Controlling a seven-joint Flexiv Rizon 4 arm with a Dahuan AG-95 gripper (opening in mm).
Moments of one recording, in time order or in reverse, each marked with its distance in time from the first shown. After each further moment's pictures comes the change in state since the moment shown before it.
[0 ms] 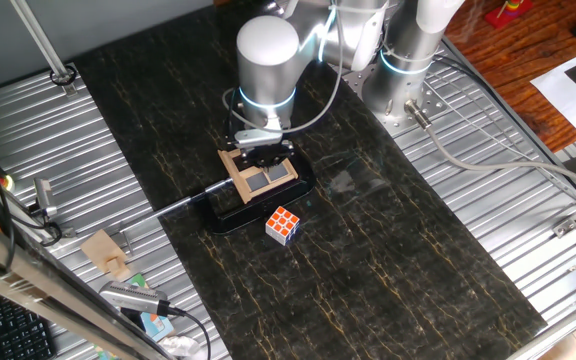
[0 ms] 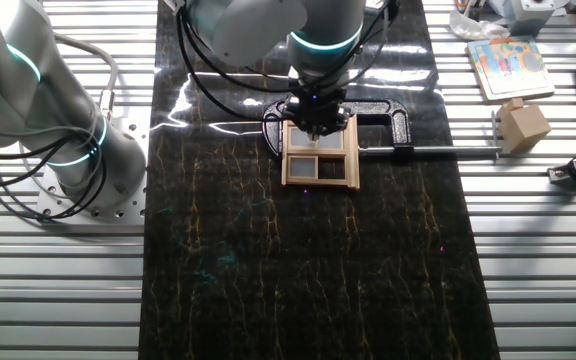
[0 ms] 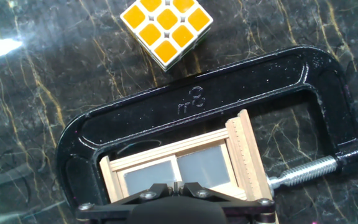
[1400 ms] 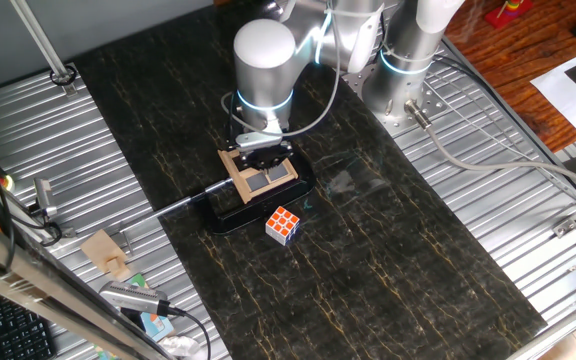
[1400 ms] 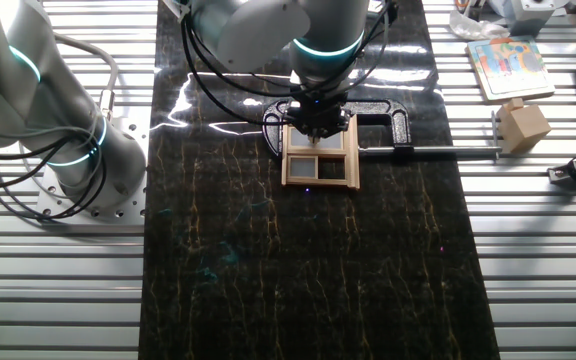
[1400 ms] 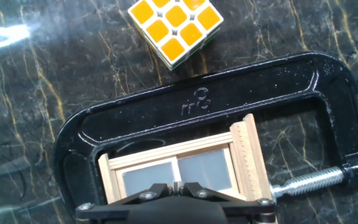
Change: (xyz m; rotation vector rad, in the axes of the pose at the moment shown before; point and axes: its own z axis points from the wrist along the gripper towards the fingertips) arm 0.000 -0.001 0.009 -0.008 -0.007 -0.062
